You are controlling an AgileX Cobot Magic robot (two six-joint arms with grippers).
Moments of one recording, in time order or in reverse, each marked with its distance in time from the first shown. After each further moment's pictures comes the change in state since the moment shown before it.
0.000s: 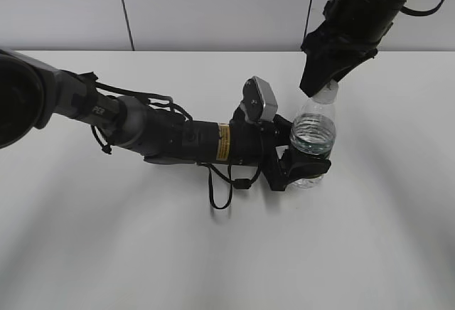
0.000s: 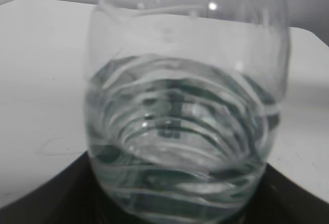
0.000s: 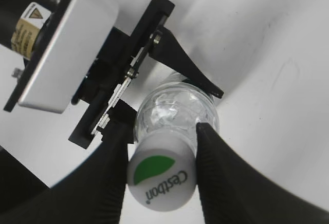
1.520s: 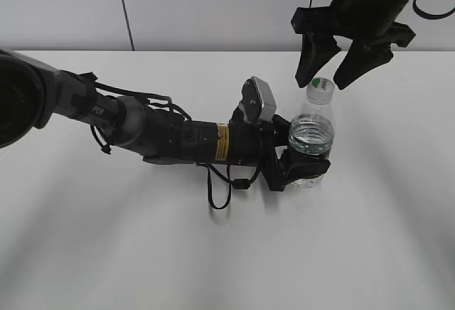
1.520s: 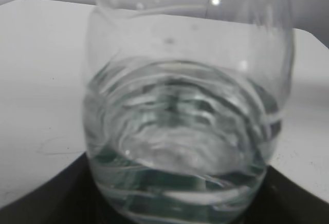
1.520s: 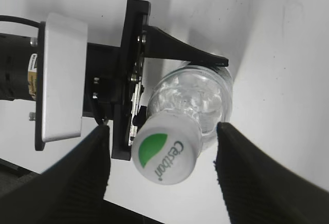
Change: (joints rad) left arm 0.001 0.001 0.001 0.002 -0.010 0.000; right arm 0.000 -0.030 0.006 0.015 0.007 0.432
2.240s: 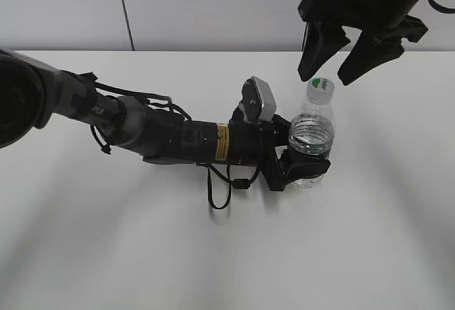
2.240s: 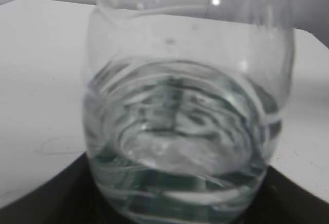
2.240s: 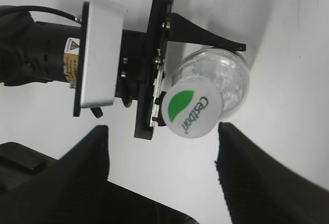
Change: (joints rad) left arm 0.000 0.000 0.000 0.000 -0.001 0.000; right arm 0.000 -0.089 0.052 0.042 -0.001 0.001
